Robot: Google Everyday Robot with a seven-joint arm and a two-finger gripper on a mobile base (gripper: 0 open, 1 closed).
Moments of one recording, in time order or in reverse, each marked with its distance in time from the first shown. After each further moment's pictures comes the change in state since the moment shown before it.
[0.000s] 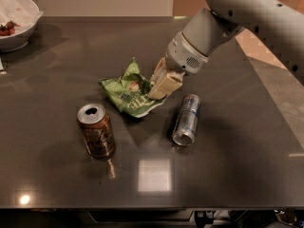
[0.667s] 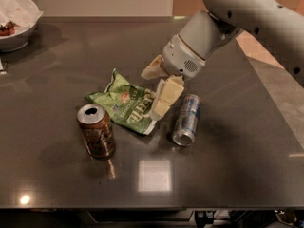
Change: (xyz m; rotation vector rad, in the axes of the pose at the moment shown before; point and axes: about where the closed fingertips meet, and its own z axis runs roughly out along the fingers) arm -0.017 0.024 0.006 -0.062 -0.044 -0.029
